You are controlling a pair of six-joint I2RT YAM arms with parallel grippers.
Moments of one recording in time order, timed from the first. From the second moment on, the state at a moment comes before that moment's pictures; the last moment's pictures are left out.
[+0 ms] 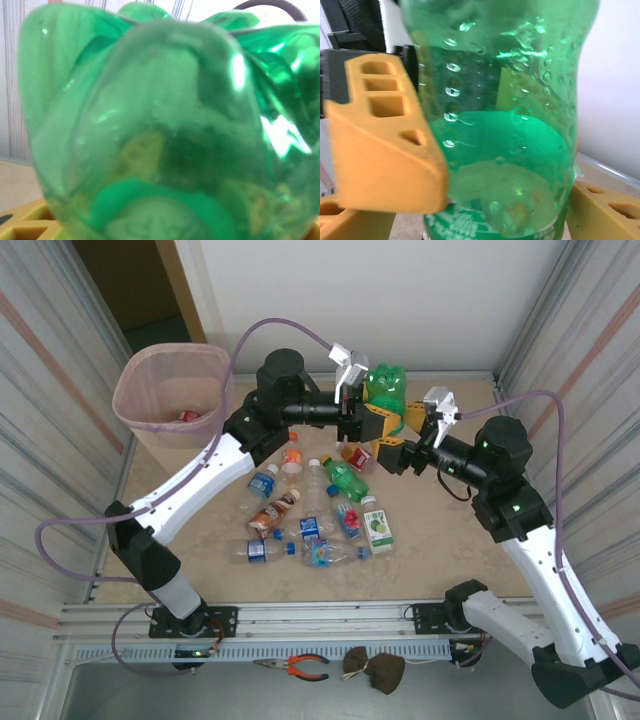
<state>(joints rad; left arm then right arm) -0.76 1.64 1.73 -0.07 0.82 -0.27 0.40 0.87 1.12 -0.26 -0.55 0.13</state>
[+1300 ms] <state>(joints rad) 0.02 1.62 2.11 -1.13 0.27 0.17 0.41 0.87 1.15 -0.35 -0.49 0.10</state>
